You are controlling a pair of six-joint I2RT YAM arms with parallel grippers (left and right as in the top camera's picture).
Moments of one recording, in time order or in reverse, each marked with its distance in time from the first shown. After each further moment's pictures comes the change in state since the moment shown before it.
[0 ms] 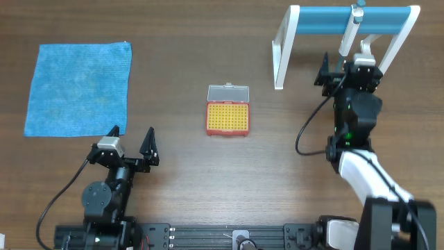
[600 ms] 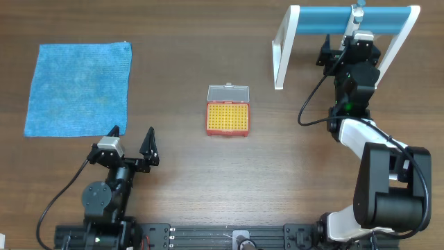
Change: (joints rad) left arm 0.000 0.000 0.000 0.000 0.000 0.000; right arm -0.024 0.274 0.223 0.005 -0.004 0.000
